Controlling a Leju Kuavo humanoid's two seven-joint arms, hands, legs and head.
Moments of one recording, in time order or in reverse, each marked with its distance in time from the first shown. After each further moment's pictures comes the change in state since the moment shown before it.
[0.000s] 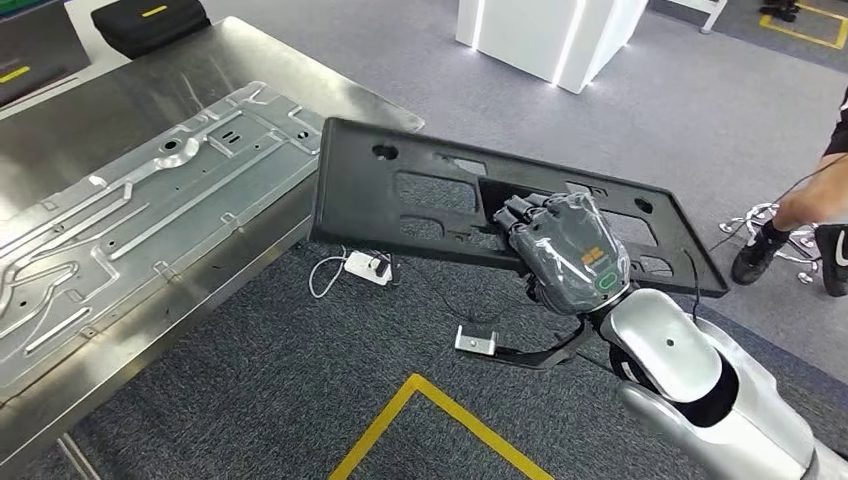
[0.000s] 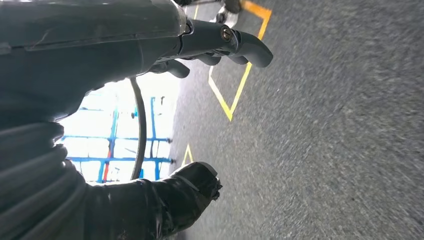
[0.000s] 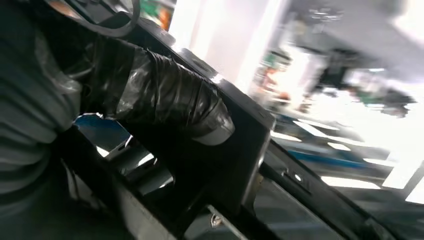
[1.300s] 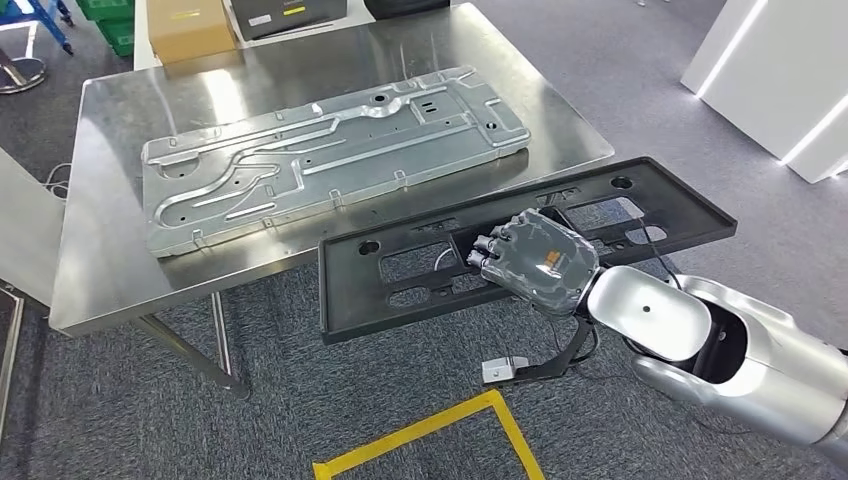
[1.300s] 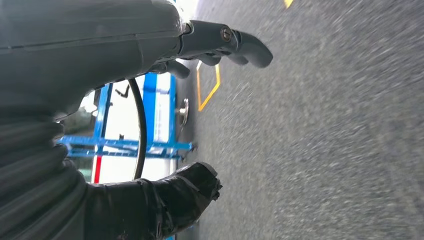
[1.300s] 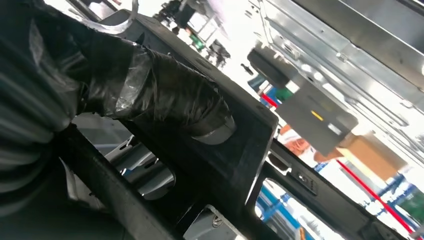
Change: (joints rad) left arm 0.010 0.015 0.000 0.000 0.000 -0.010 -0.002; right arm -0.374 -0.168 0.409 0.073 -0.189 0.131 -0.102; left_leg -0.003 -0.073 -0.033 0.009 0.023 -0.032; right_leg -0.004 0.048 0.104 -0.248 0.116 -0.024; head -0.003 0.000
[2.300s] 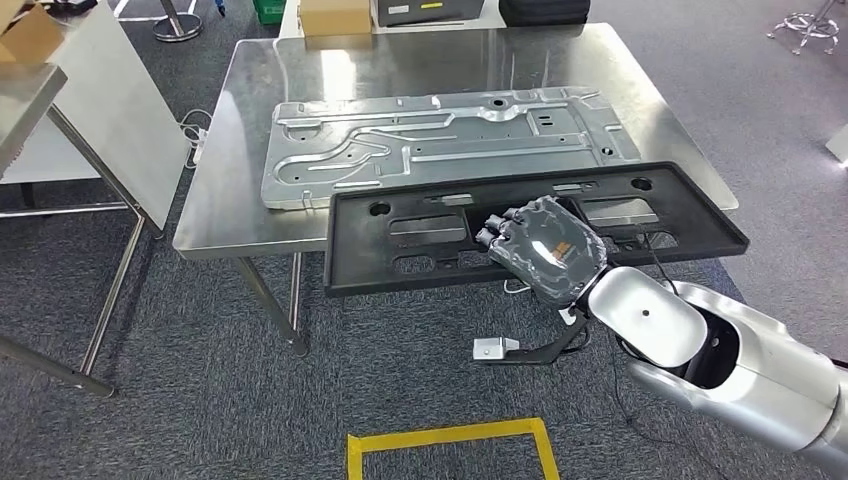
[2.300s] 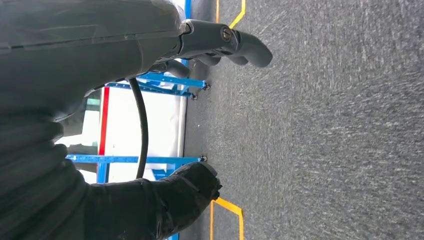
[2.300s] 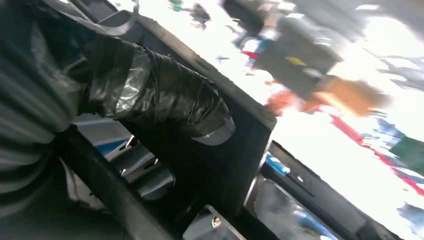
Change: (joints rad) left arm -0.002 -0.015 0.000 0.000 0.000 0.001 0.019; right arm 0.070 0.014 -0.063 0.013 0.074 -0.049 0.141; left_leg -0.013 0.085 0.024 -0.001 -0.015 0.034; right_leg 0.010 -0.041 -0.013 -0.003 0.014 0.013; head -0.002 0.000
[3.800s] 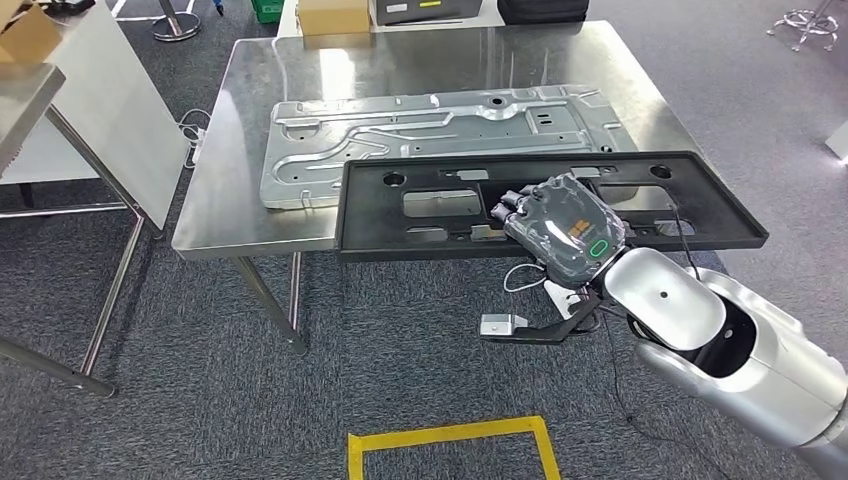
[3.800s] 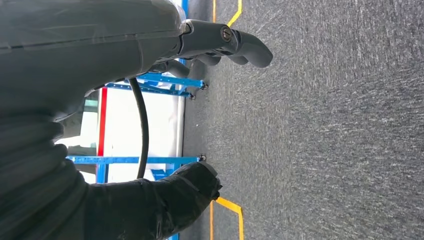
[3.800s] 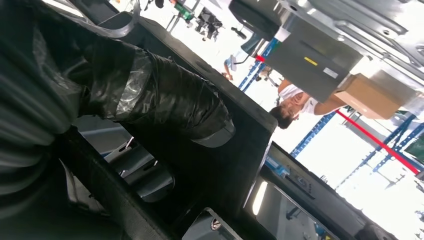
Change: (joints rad) left arm -0.008 -0.003 0.000 0.000 0.000 -0.012 -0.005; right arm 0.071 0.035 -0.166 0.005 0.030 0.049 -0.069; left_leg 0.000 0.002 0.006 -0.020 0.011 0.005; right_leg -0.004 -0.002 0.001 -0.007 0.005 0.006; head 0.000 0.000
